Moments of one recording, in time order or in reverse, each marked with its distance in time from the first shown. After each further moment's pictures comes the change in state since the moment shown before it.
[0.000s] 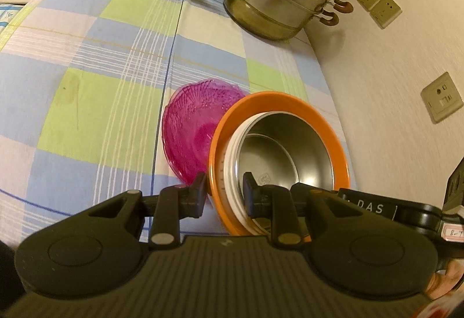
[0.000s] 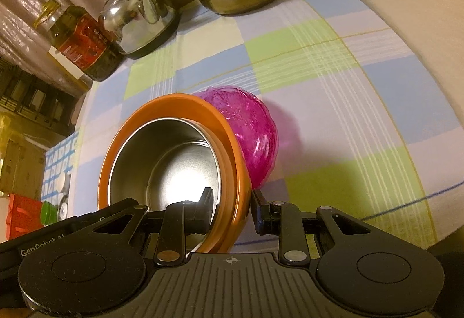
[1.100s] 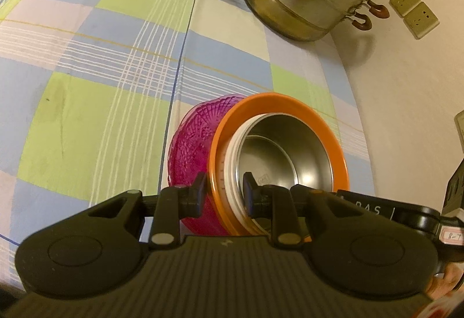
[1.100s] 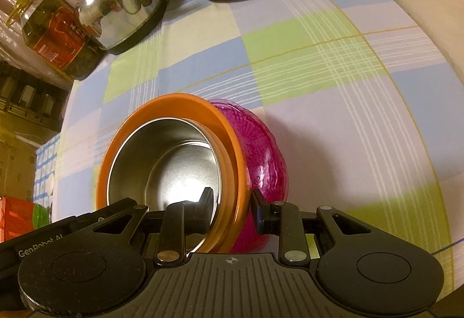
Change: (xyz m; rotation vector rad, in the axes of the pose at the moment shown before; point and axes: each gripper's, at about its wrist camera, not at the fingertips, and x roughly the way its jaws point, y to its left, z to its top) left arm 0.070 0.026 0.043 -0.053 0.045 0.031; right arm 0.072 -0.007 0.047 0.010 0.067 -0.020
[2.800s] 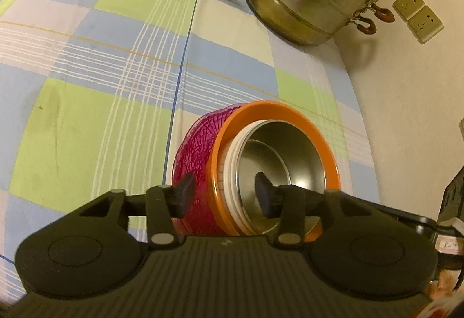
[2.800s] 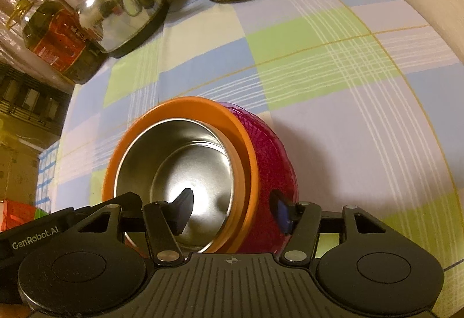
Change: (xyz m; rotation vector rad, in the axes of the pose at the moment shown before) left arm 0.015 0.009 0.007 -0.001 -0.021 -0.014; right arm 0.017 0.002 0.001 0.004 -0.033 0.025
